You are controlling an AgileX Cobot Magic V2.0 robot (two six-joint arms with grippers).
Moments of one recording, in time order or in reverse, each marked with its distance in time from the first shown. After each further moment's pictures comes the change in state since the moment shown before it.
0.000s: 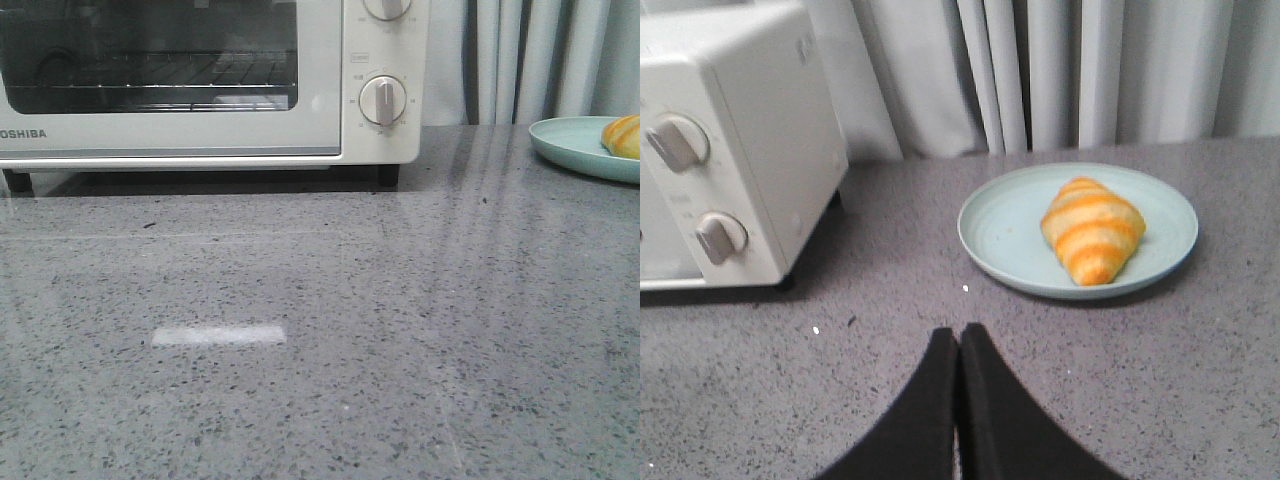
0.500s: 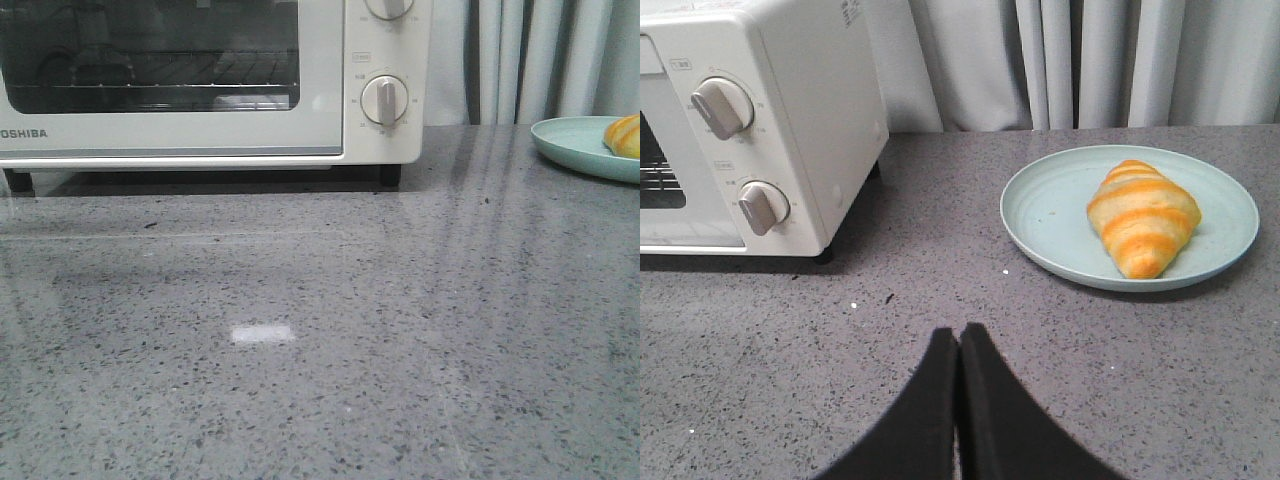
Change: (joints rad) left arm -0.366 0.534 -0.291 -0.018 -0.234 0.146; right arm 0.078 0.042 -0.010 0.002 0.002 -0.013
